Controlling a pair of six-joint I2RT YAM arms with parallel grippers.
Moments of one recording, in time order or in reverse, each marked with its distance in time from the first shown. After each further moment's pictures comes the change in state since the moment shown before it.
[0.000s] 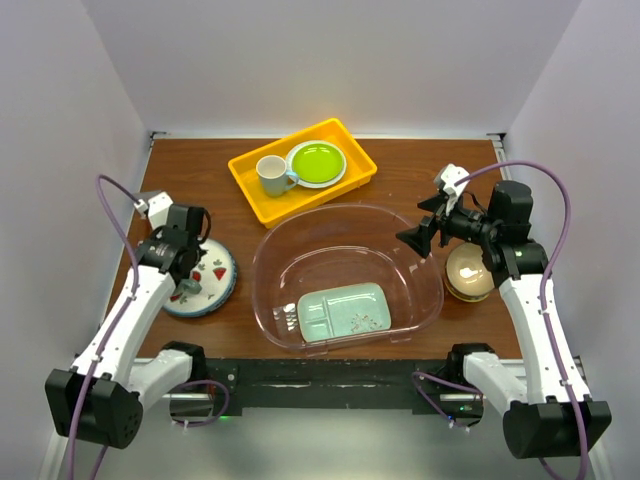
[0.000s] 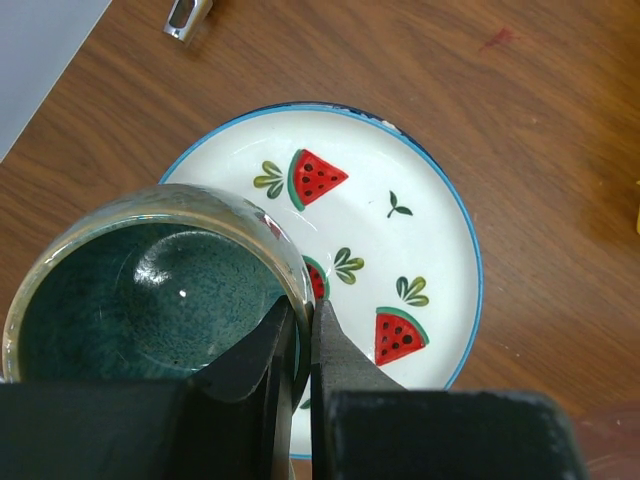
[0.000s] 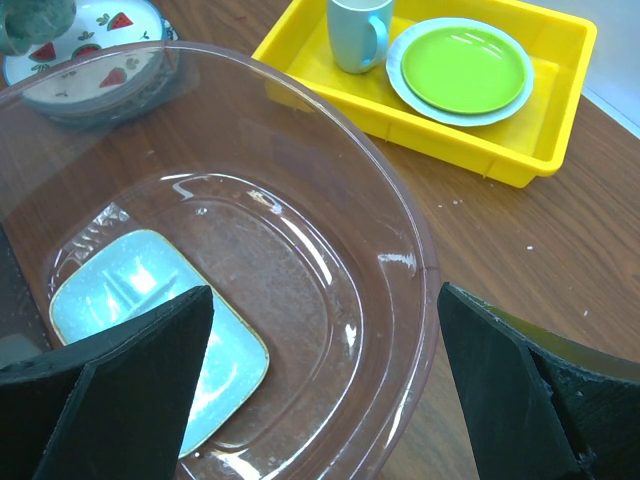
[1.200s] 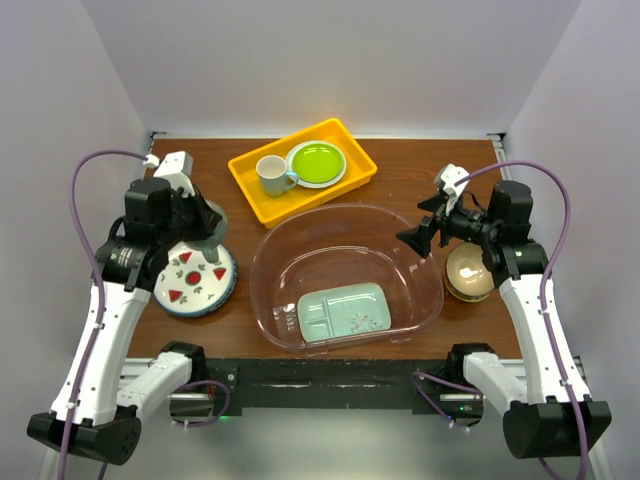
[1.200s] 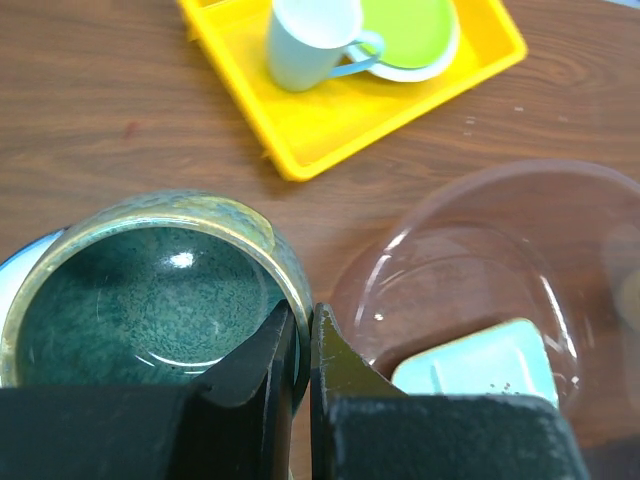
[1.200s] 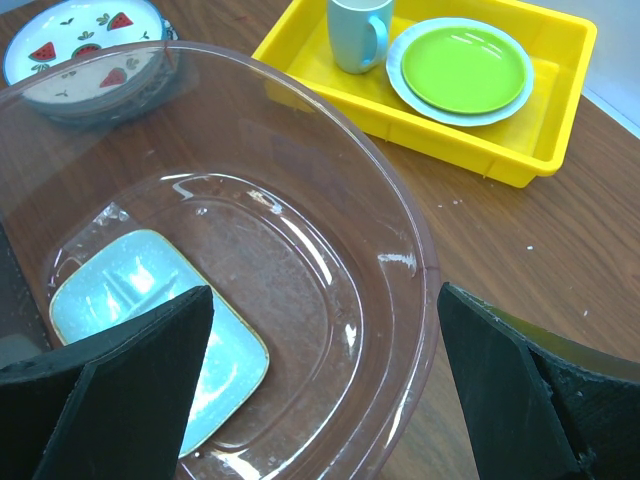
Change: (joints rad) left arm 0.000 -0.099 0.326 0.001 0.628 0.309; right arm 0.000 0.000 0.000 0.000 0.000 0.000
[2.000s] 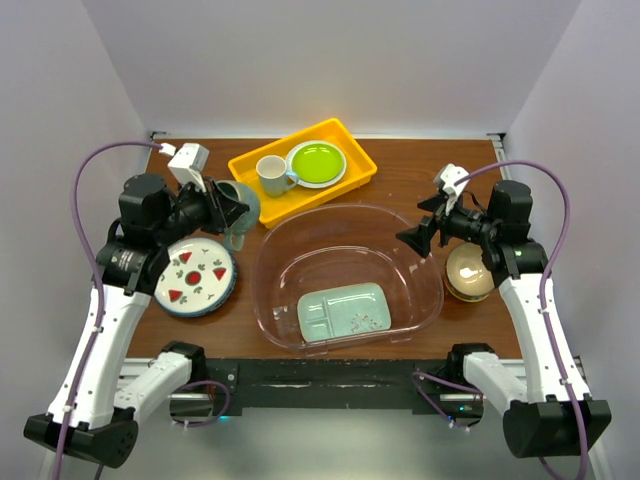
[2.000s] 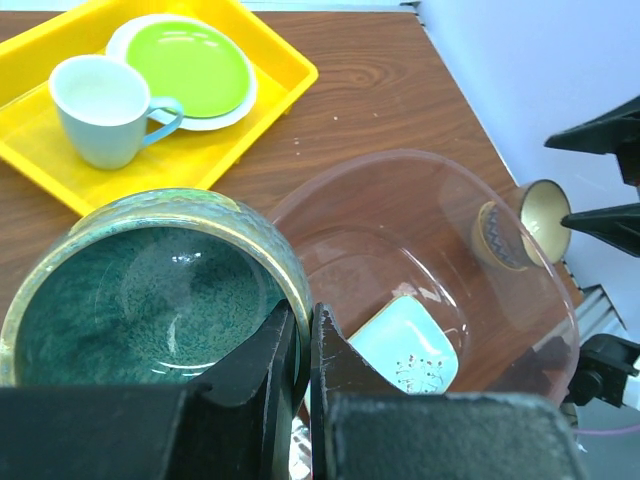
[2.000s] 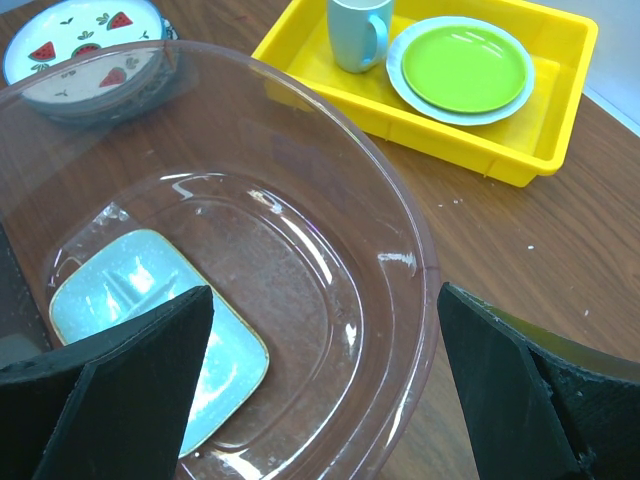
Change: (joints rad) left arm -0.032 -0.015 -0.003 0.206 0.357 0.019; right arm 0.000 0.003 0.000 0.001 0.000 0.000
